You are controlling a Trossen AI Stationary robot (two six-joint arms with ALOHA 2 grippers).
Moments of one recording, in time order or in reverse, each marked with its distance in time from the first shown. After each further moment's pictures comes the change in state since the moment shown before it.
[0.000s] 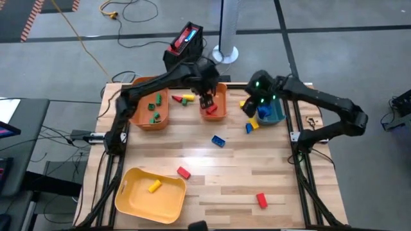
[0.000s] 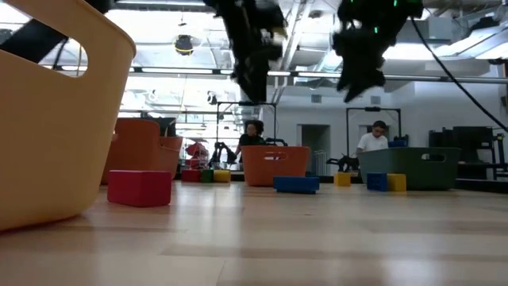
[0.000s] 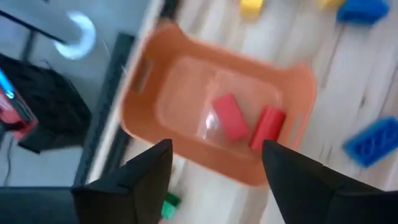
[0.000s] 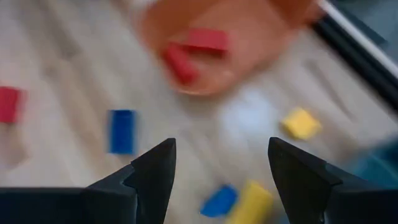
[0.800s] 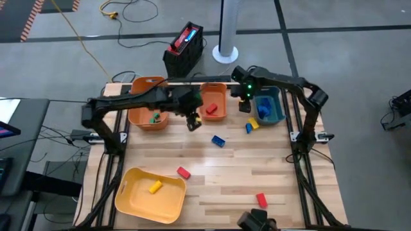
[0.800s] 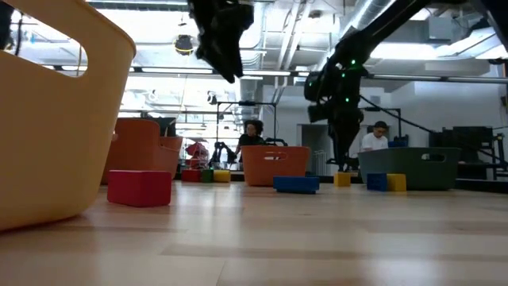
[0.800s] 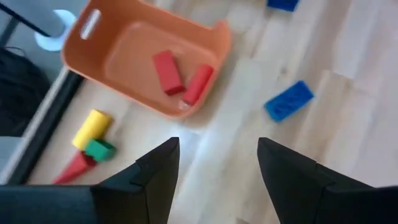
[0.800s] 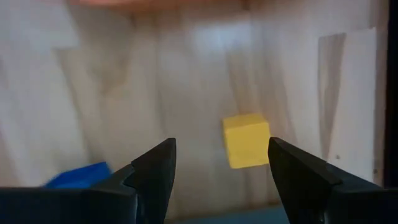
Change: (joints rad) left arm -0.206 -0.456 -0.606 0.248 -0.057 -0.291; right arm -0.174 0.556 0.218 -0.110 0.017 -0.692
